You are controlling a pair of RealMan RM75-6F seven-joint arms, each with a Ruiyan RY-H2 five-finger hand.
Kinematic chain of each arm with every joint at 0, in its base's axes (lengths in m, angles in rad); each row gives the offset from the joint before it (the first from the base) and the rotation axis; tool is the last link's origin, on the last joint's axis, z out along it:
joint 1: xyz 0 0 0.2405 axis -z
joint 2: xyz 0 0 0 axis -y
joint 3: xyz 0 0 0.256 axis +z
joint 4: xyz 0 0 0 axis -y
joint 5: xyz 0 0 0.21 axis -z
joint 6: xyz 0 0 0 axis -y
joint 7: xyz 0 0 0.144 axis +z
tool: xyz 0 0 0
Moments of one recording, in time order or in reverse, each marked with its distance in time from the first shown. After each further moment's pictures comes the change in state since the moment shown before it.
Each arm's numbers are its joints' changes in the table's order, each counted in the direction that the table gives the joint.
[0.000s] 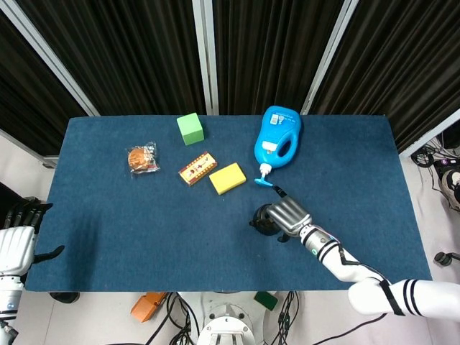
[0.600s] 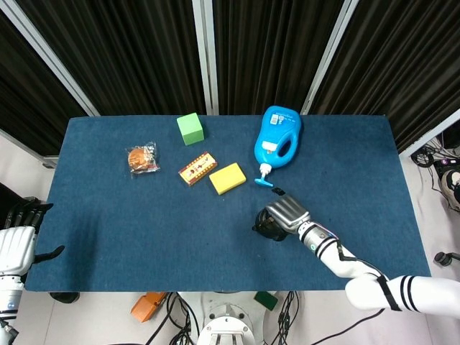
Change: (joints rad) left arm 0.003 0.000 0.000 0.001 0.002 0.011 0.006; right arm -0.015 0.017 0.016 -0.039 0.000 0.011 0.142
